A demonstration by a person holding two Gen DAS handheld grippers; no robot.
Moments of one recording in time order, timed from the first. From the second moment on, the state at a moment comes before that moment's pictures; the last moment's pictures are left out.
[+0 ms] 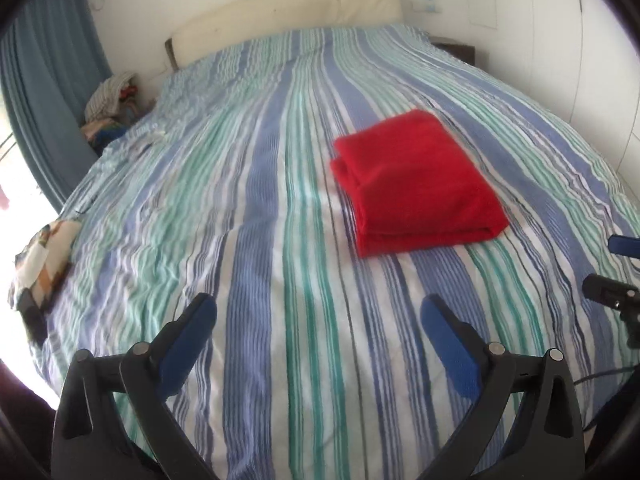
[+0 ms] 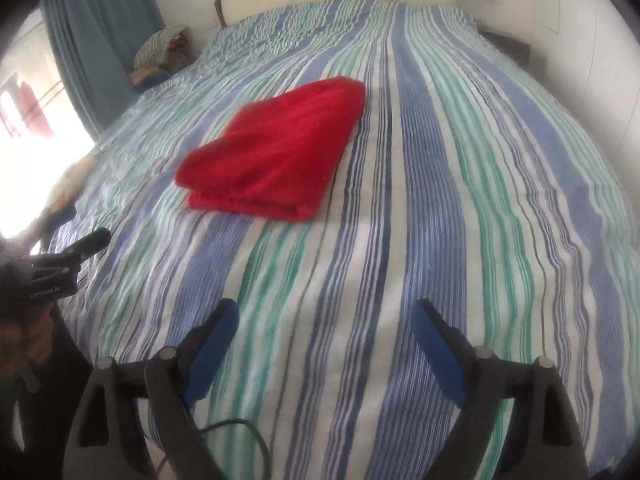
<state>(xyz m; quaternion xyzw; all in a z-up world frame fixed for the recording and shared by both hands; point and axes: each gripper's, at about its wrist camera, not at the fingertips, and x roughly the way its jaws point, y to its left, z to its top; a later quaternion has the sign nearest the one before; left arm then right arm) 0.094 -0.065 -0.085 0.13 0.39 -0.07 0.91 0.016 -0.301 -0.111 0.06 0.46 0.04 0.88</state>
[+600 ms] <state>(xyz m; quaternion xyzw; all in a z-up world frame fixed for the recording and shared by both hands) 0.074 -0.054 -0.052 0.08 0.42 -0.04 0.90 -0.009 -0.235 -0.035 -0.01 0.45 0.00 0.89</state>
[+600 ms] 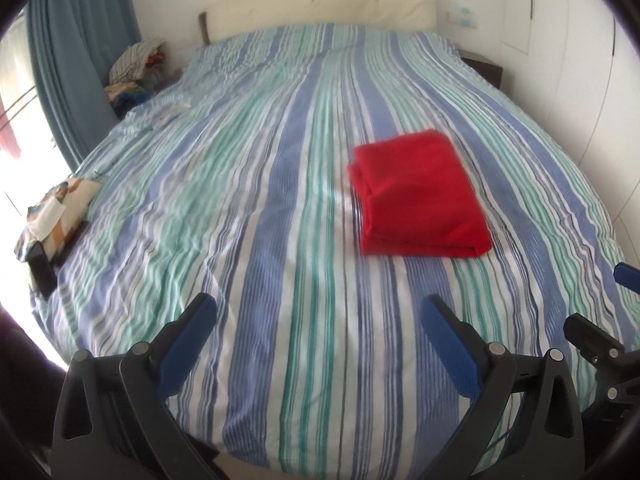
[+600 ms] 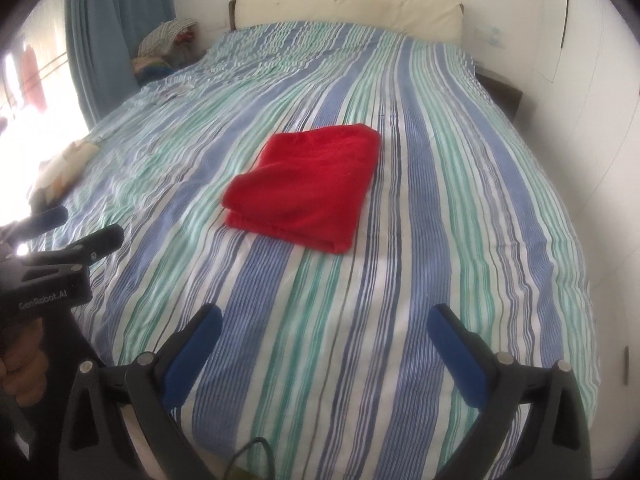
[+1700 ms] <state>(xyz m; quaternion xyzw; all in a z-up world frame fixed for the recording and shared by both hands) 0.065 -0.058 -0.014 0.07 0.41 -0.05 0.91 -0.018 -0.210 0.021 -0.02 0.41 -0.03 0.91</state>
